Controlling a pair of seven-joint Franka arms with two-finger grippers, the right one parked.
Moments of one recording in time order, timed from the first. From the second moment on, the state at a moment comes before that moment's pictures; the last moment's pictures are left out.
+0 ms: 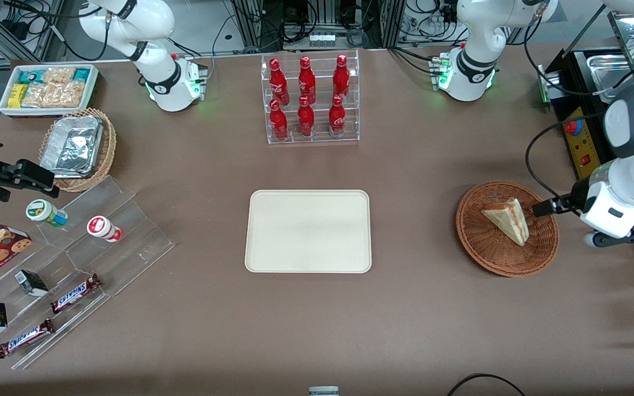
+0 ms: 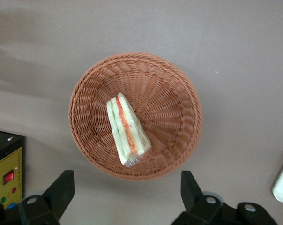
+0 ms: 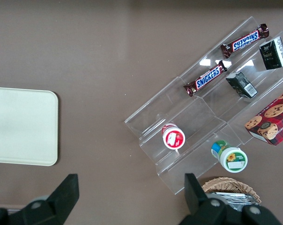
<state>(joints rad) -0.06 0.21 0.07 -1.71 0.02 1.79 -0.22</state>
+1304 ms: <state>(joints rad) -0.06 0.28 0.13 -2.09 -0.03 2.26 -0.62</state>
